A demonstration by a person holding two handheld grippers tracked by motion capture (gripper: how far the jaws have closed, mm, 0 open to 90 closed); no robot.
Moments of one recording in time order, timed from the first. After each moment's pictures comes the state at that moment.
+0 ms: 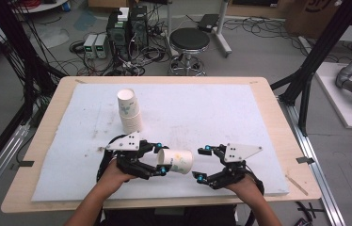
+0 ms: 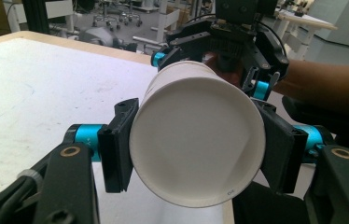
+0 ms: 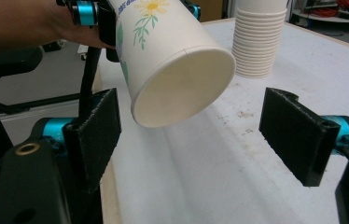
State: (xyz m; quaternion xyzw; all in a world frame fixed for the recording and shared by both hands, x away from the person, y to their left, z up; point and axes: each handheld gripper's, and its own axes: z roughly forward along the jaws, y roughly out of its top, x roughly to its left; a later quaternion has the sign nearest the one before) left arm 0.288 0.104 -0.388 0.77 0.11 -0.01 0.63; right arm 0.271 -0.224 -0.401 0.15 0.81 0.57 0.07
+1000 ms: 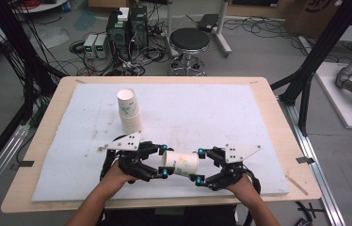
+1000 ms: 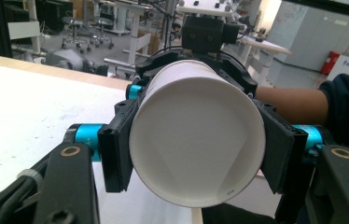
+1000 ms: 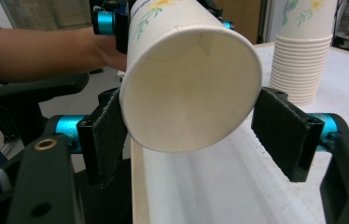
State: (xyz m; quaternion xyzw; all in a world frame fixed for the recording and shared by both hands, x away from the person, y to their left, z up) left arm 0.286 0.097 -0.387 0.74 0.08 -0.06 0.67; right arm 0.272 -0.217 -0.403 0.10 0.78 0.62 0.00
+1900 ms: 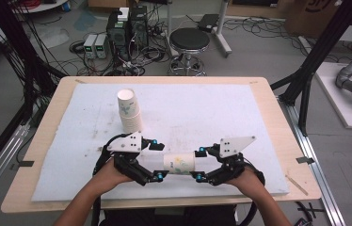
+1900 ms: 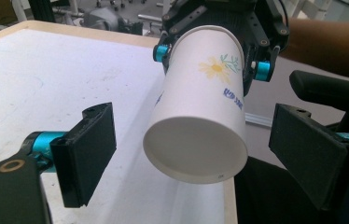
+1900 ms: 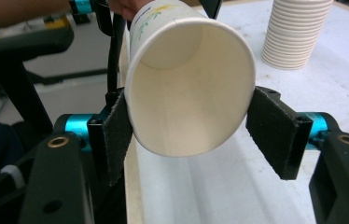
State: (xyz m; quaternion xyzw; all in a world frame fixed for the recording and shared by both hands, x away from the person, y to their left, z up) left arm 0.280 0.103 -0.368 0.81 0.10 0.02 0.57; right arm 0.281 -0.213 -0.378 0.10 0.85 0.52 0.01
